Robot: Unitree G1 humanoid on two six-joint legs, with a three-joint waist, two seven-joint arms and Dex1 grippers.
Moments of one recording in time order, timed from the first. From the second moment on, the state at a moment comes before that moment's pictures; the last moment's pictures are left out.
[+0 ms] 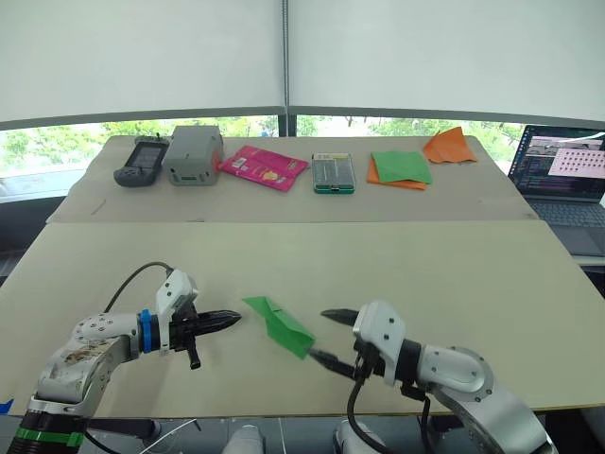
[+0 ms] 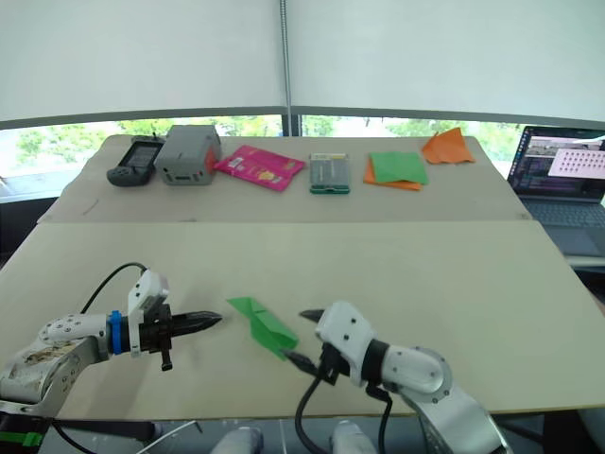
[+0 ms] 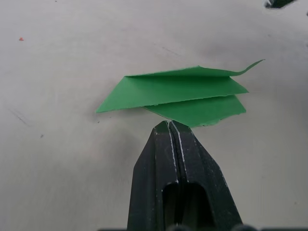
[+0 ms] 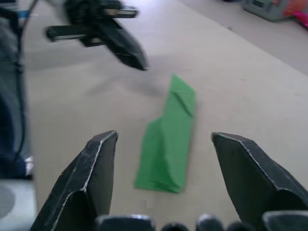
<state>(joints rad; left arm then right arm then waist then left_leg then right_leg) -0.05 0.75 0.09 -0.19 -0.51 0.53 -1.08 0.03 -0.55 0.35 -0.73 0.19 0.48 0.67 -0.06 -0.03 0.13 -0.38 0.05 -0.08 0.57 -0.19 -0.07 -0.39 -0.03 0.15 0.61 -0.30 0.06</state>
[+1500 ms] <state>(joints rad) -0.04 0.74 0.06 -0.27 -0.51 0.46 -1.04 -0.12 -0.38 0.42 -0.33 -0.09 0.32 0.65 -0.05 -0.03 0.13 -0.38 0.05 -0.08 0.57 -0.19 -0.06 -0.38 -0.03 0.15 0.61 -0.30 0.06</state>
